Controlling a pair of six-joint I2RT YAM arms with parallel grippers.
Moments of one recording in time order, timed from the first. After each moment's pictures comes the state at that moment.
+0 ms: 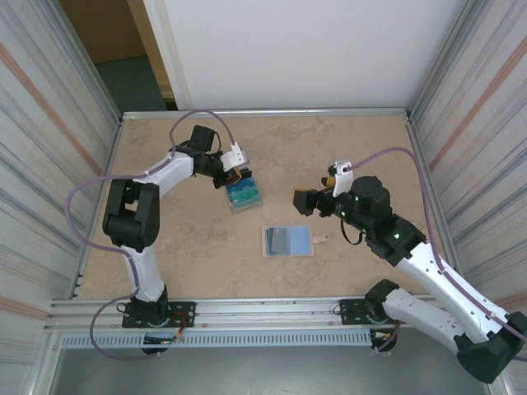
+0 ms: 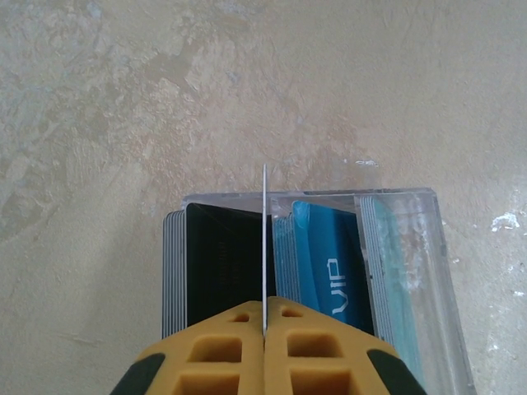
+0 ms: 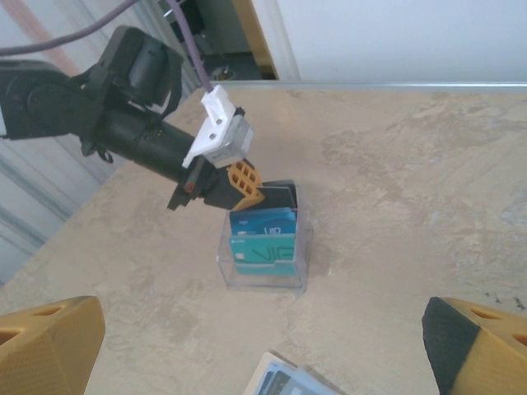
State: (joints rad) left arm -0.30 1.91 1.37 -0.50 0.53 0.86; right arm 0.65 0.81 0.81 -0.30 -0.03 0.36
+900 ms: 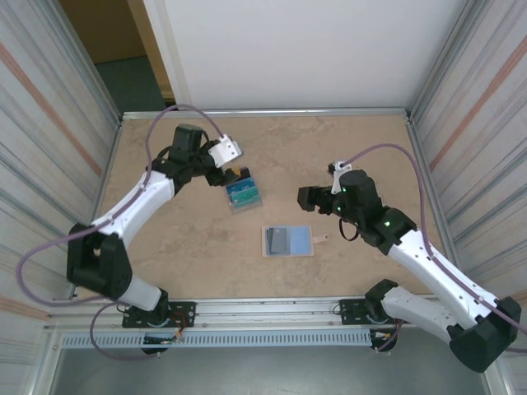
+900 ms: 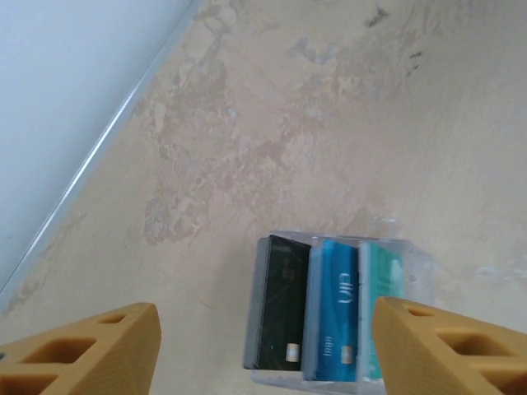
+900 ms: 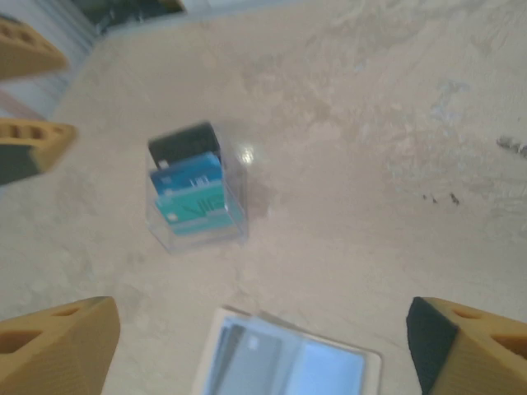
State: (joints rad) left arm -0.38 1.45 1.16 -0.37 0.32 0.69; right arm 0.62 0.95 0.85 -0.48 0.05 0.49
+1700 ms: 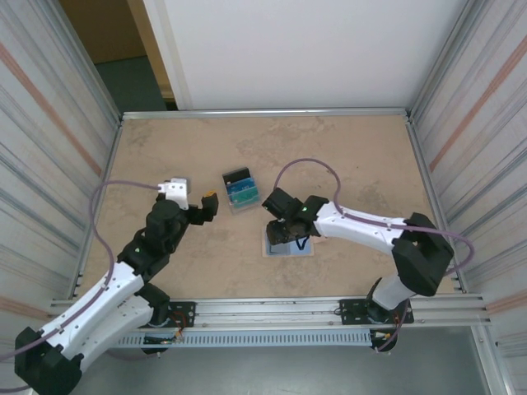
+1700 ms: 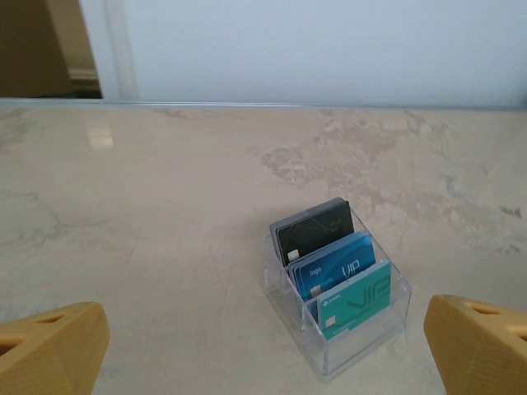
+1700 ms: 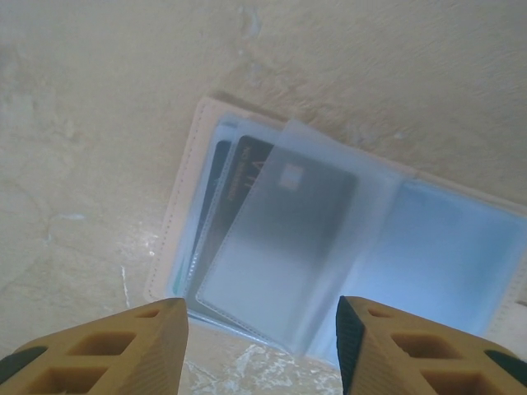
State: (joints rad) left arm -0.57 0.70 0.48 -0.09 -0.36 -0.27; right arm 0.95 1.56 1.05 -0.70 0.09 0.60
